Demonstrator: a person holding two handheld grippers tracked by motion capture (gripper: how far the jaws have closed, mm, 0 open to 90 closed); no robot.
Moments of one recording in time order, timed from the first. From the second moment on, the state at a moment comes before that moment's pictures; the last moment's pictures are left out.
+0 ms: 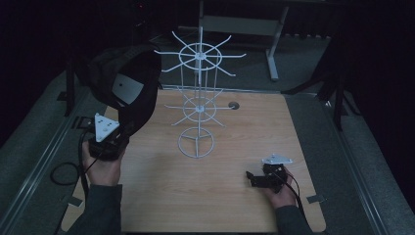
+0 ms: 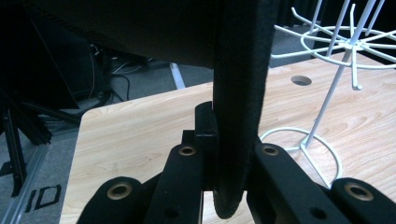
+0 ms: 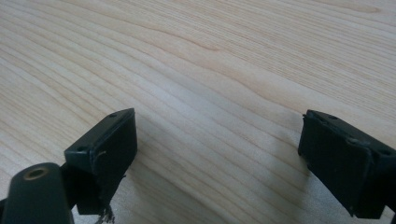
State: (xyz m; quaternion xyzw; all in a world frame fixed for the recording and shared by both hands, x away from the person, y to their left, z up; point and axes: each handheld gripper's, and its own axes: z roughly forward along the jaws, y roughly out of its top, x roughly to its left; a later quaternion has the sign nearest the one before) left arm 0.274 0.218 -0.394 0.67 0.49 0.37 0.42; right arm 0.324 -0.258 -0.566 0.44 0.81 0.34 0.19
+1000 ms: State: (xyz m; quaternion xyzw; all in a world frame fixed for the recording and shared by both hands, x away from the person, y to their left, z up) left arm 0.272 0.197 -0.397 0.67 0.47 0.41 0.40; right arm 0.324 -0.258 -0.566 0.44 0.81 0.34 0.19
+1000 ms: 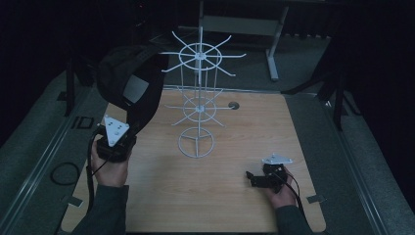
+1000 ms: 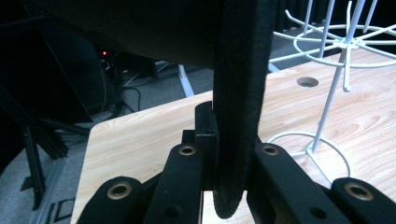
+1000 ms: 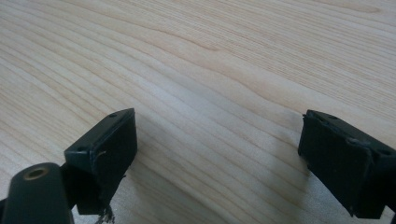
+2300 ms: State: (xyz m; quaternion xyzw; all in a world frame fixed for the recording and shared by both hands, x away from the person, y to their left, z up) left arm 0.282 0.172 -0.417 0.70 0.44 0.42 0.38; right arm 0.324 -0.258 -0.566 0.44 0.81 0.34 0.19
